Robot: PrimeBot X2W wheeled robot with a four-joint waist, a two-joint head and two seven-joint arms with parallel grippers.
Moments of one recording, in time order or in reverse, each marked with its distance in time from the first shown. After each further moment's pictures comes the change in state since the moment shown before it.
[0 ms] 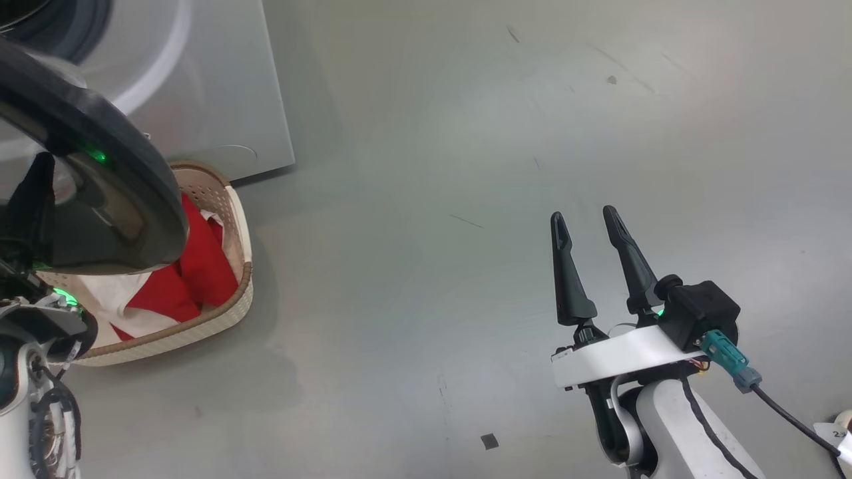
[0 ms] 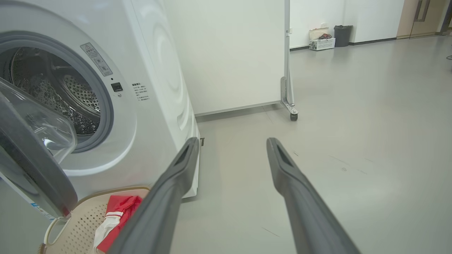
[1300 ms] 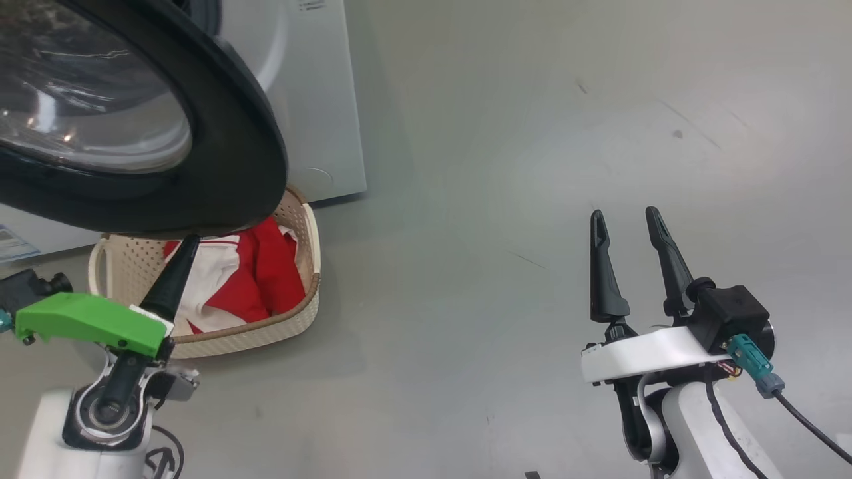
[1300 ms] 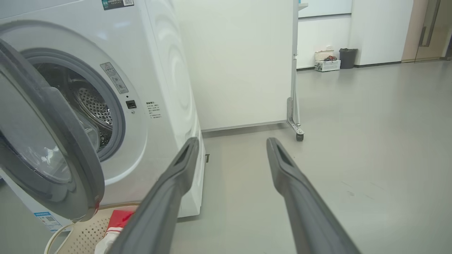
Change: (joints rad) left arm 0.074 0.011 -0.273 0.157 0.322 -0.196 -0.021; right arm 0.029 0.006 -0.100 0.002 -0.077 0.011 0.000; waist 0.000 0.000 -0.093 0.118
